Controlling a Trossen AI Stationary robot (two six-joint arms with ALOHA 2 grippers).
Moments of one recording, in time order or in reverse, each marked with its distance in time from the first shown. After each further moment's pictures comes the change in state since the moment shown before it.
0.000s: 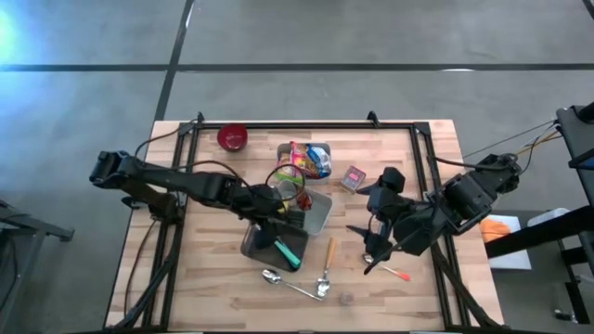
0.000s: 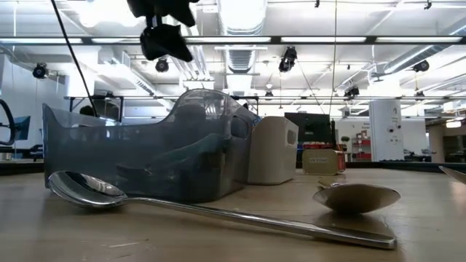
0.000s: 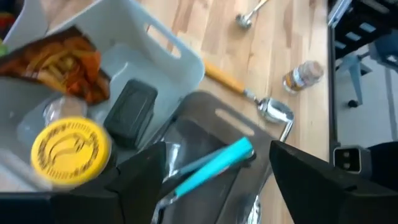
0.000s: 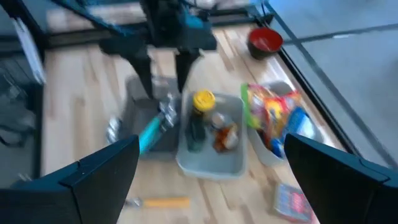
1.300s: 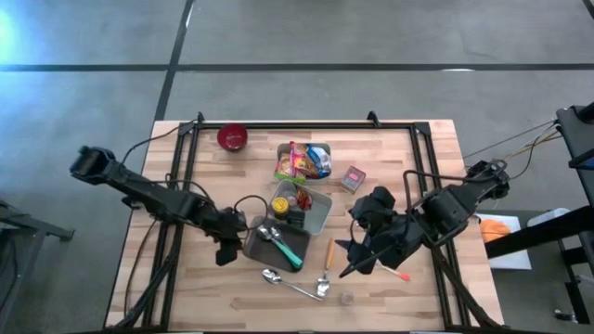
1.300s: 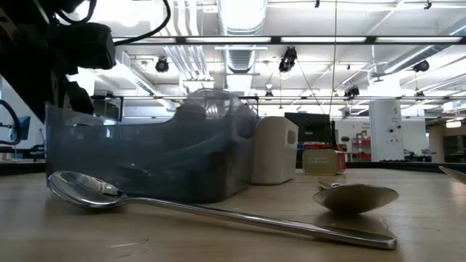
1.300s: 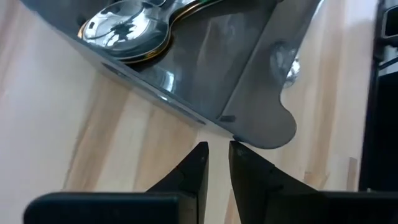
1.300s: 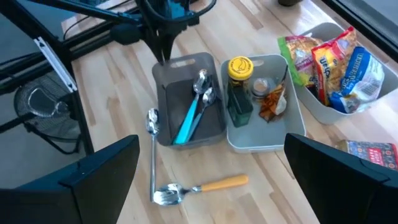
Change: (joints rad) left arm -0.180 -0.275 -0.569 0.139 0.080 -0.184; right arm -0.014 0.090 0.003 0.021 -0.126 0.300
